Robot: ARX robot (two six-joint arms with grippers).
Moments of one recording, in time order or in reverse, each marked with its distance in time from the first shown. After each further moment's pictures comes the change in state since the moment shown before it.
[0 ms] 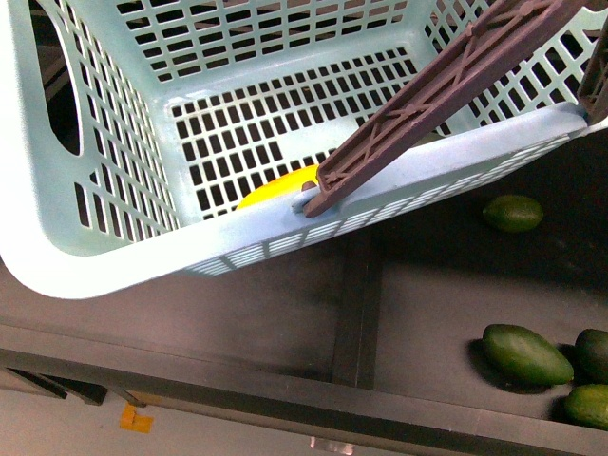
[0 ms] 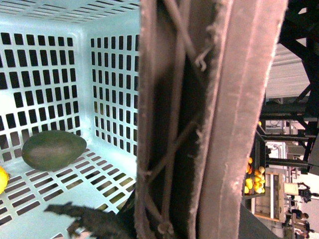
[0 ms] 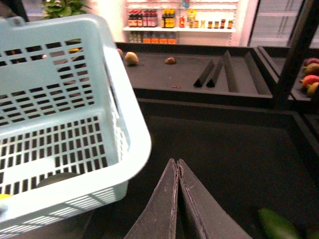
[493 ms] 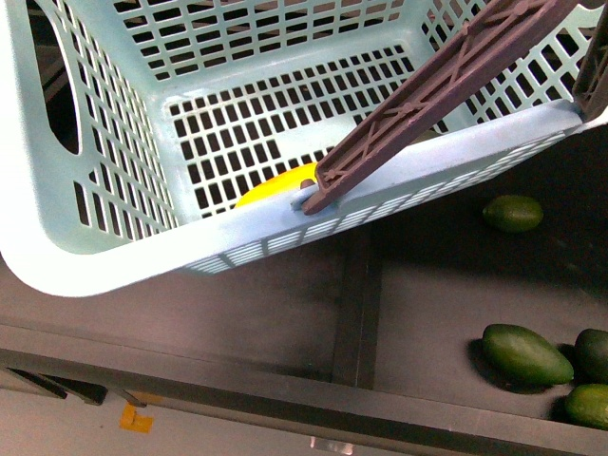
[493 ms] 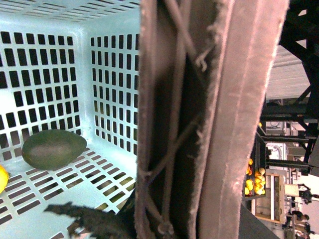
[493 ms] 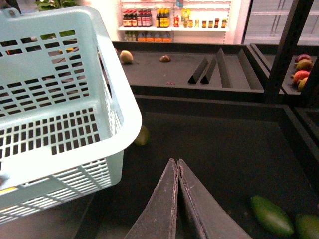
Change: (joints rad) left arm 0.000 0.000 0.000 0.000 -0.002 0.000; right arm -0.019 -0.216 -0.097 -0.105 -0.005 0.000
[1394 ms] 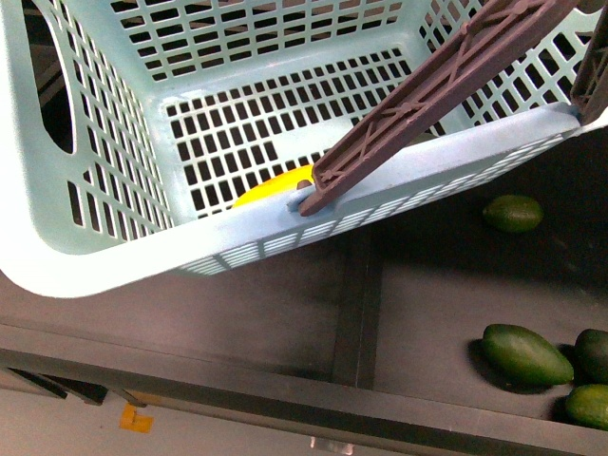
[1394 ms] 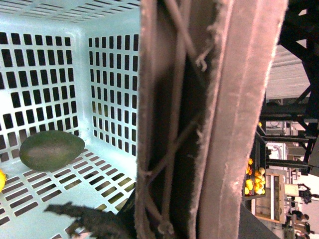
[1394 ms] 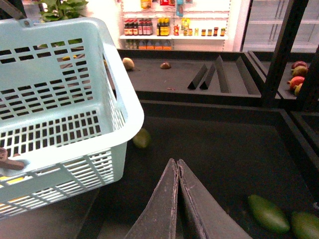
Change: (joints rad) left arm 0.000 0.000 0.000 0.000 0.000 0.000; right arm 0.000 -0.364 0.000 -0.351 -0.002 0.000
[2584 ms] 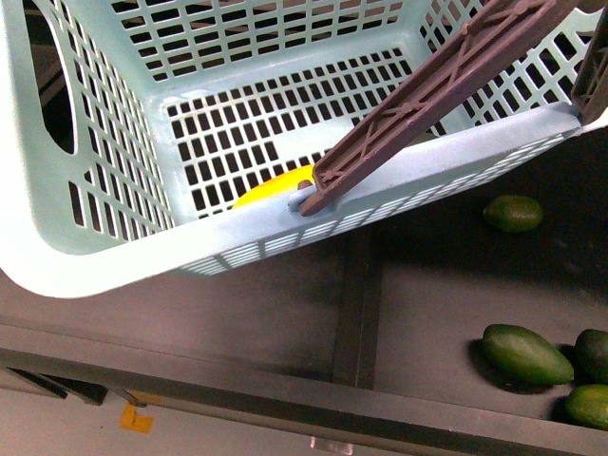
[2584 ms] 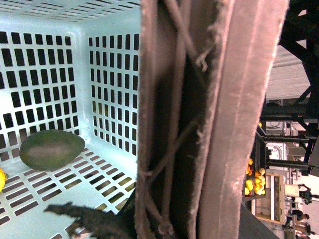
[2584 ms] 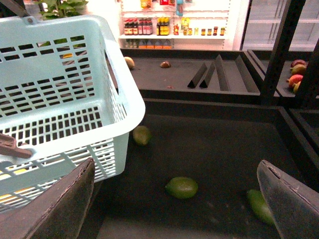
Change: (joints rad) left arm 0.000 0.000 0.000 0.000 0.000 0.000; right arm 0.000 -0.193 0.000 -0.198 0.002 0.001
